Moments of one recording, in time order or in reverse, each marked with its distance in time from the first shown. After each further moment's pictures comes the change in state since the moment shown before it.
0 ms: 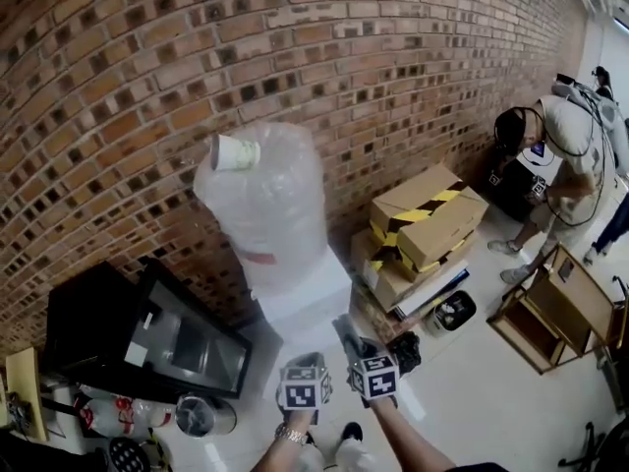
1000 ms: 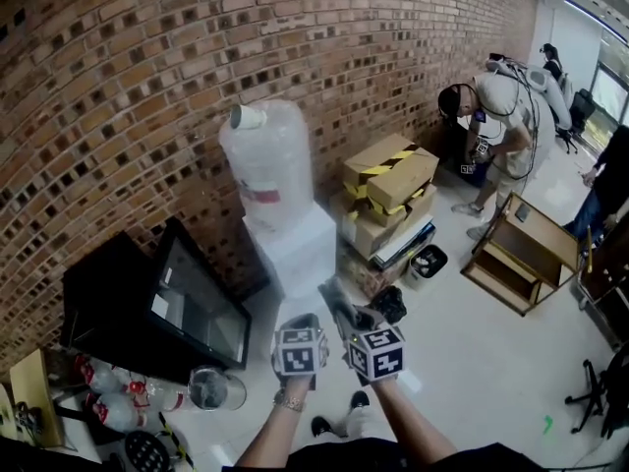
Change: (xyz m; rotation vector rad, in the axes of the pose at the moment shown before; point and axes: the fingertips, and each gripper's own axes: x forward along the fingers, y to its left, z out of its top) left arm -0.213 -0.030 -0.023 0.119 -0.109 -0.085; right arm -0.225 0.182 0.003 0.016 -0.196 -0.032
